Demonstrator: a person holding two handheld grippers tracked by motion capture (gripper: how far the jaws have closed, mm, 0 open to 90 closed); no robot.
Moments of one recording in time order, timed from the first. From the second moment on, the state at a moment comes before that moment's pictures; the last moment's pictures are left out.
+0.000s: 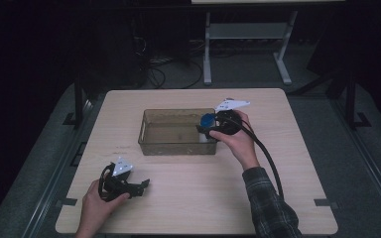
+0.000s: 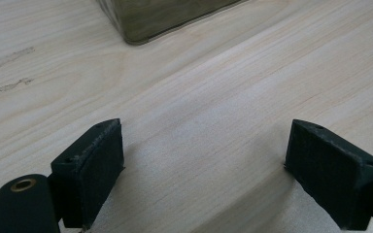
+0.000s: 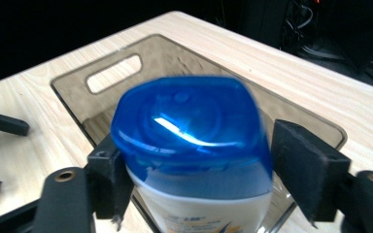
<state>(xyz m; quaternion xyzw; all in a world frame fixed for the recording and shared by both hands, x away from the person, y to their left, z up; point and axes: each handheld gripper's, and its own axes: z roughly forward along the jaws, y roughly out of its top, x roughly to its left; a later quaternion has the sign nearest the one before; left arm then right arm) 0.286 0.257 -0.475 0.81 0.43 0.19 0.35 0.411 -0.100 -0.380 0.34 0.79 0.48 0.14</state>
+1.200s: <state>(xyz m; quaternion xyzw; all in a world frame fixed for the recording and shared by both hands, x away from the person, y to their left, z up) 0.286 0.257 -0.475 0.81 0.43 0.19 0.35 0.366 -0.162 -0.379 0.37 0.78 0.48 0.15</state>
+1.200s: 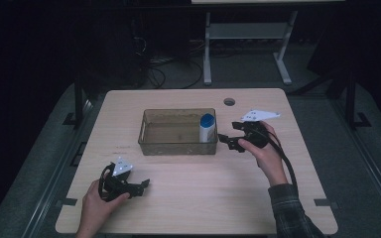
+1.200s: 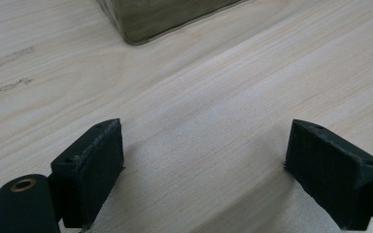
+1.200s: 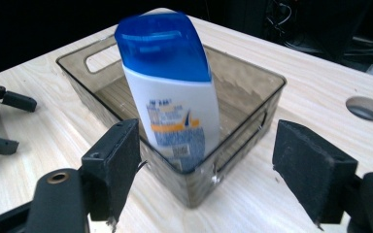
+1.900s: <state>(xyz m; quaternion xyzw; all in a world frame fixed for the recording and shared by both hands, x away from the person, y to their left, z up) 0.286 0.257 -0.476 0.81 0.43 0.19 0.35 0.325 -0.209 -0.406 0.40 0.77 0.47 0.17</state>
